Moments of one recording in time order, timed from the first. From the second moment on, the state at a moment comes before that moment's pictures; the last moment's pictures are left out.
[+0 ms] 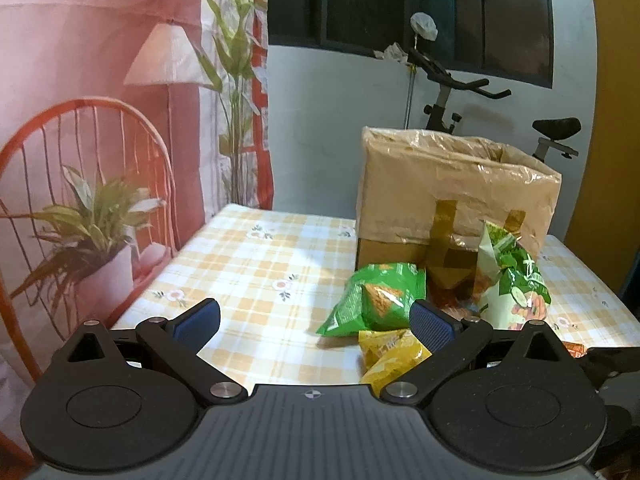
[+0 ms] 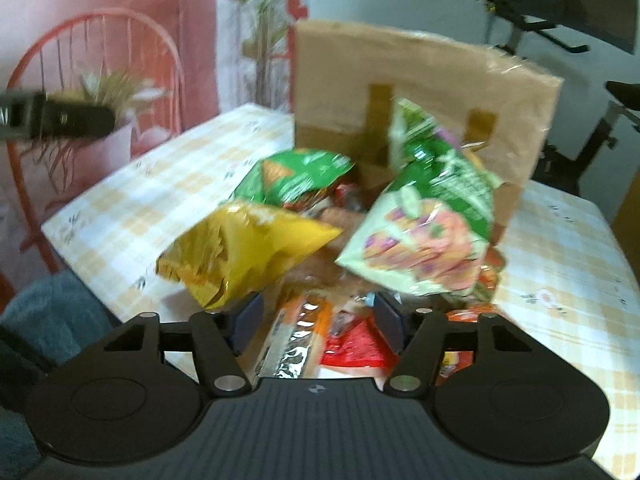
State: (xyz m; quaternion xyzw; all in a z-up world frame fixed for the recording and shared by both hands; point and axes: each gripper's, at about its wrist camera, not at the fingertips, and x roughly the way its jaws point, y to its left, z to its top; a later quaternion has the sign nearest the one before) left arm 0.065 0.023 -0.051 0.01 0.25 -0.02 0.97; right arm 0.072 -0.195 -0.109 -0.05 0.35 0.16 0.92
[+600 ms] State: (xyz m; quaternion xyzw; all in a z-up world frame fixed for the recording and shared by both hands) left arm 0.089 0.018 -0.081 -0.02 0.30 -0.06 0.95; right arm 0.100 -0.192 -0.157 -0.02 0.41 0.19 0.89
